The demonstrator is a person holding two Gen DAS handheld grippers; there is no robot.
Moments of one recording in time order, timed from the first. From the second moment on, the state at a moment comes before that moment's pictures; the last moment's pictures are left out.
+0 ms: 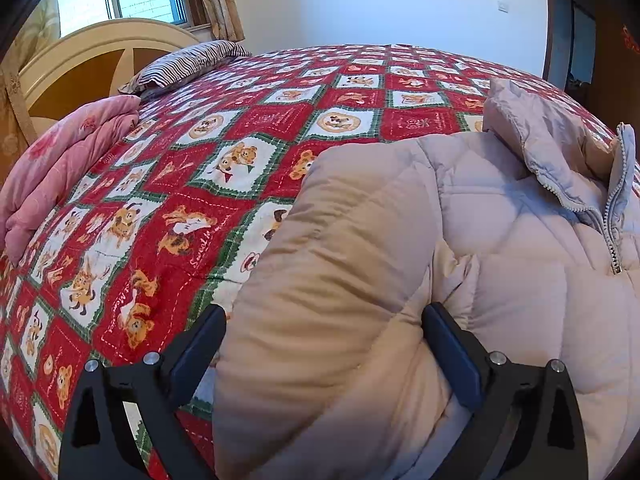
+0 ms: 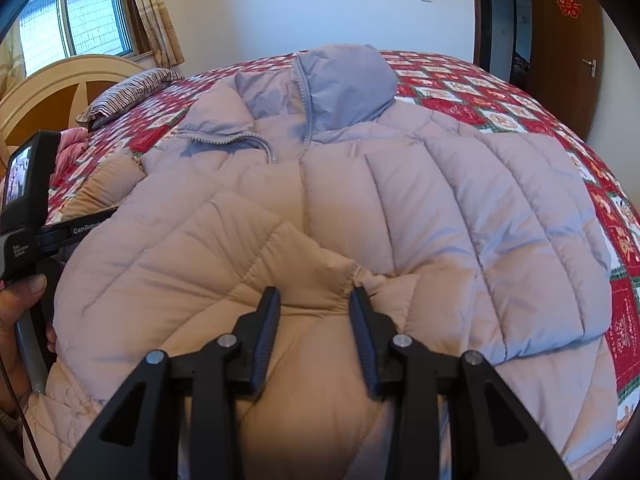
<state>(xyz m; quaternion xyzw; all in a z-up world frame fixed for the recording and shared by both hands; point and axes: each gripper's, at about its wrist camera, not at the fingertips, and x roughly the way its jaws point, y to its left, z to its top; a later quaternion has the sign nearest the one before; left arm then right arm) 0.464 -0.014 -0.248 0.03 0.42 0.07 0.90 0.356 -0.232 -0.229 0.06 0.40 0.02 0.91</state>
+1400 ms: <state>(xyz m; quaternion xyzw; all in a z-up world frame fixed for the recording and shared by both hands) 0.463 -0.010 -0.245 0.03 0.43 0.08 0.90 0.358 -0.229 -0.231 0.04 0.41 0.01 0.91</state>
